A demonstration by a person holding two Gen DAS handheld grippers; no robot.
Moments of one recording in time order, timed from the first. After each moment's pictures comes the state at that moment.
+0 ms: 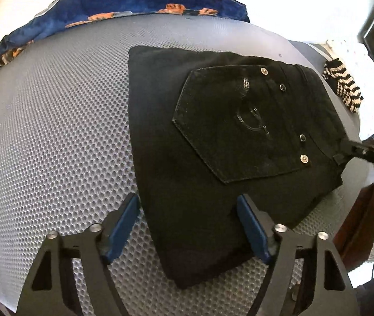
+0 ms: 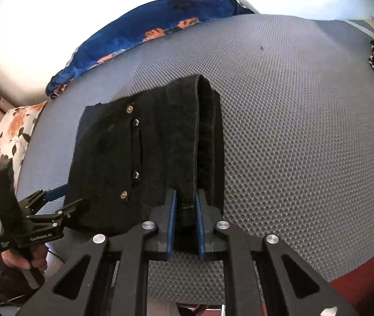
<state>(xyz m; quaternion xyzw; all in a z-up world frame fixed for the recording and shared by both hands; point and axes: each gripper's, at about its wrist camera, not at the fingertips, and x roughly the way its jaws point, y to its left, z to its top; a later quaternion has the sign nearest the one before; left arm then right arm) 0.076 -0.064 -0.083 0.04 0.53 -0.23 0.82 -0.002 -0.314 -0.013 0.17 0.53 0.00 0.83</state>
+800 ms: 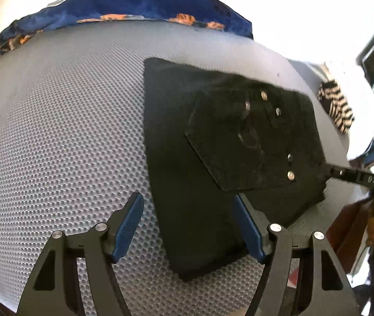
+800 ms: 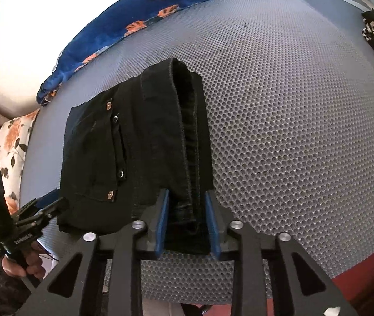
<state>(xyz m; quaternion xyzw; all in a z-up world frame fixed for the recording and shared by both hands) 0.087 -0.040 -0.065 -0.03 0.52 -0.24 0.82 0.001 -0.336 -0.034 0.21 0.55 -0.01 0.81</state>
